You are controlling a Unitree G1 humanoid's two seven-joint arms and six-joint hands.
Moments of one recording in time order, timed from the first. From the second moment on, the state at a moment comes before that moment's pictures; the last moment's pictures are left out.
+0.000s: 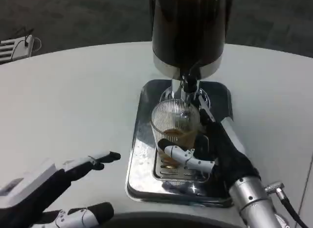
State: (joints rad) left arm 0.08 0.68 0.22 -0.14 0.13 -0.50 -0.41; right arm -0.45 -0.10 0.17 0.14 -0.32 0.02 -0.06
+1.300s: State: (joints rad) left arm 0.08 0.69 0.21 -0.12 0.13 -0.46 -0.45; right arm -0.40 0.08 0.26 0.21 -0.47 -0.05 -0.39
